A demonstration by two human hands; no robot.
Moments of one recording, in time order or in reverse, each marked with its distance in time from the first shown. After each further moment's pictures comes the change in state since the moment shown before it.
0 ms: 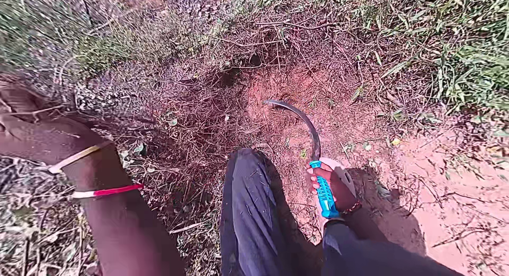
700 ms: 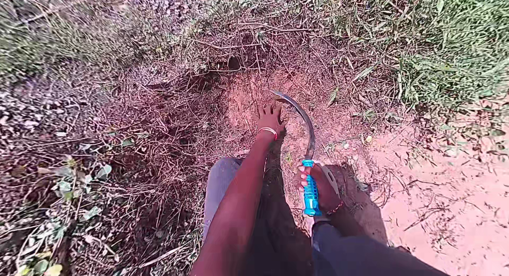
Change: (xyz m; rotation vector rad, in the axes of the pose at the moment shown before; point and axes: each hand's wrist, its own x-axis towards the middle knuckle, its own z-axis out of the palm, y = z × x) left_hand -0.297 -0.019 0.225 0.576 -1.580 0.274; right_hand 0.003 0.008 -0.001 0.183 0.045 -0.210
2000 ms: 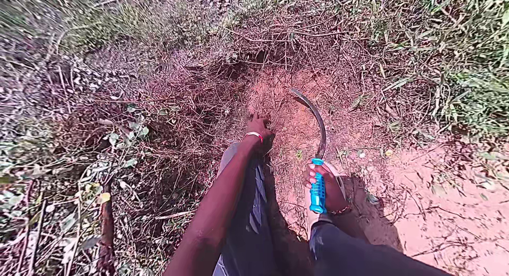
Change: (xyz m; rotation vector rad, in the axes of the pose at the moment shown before) left_hand -0.051 -0.092 0.001 -0.172 -0.016 -0.259; right_hand 0.001 -0.002 -0.005 0.012 -0.048 0.014
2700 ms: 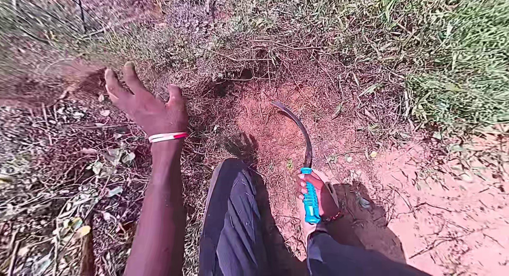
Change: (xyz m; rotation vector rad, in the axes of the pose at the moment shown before) left_hand -0.114 -0.004 -0.194 -0.086 1.171 0.028; right_hand 0.002 -0.004 -0.004 -0.014 -0.039 0.093
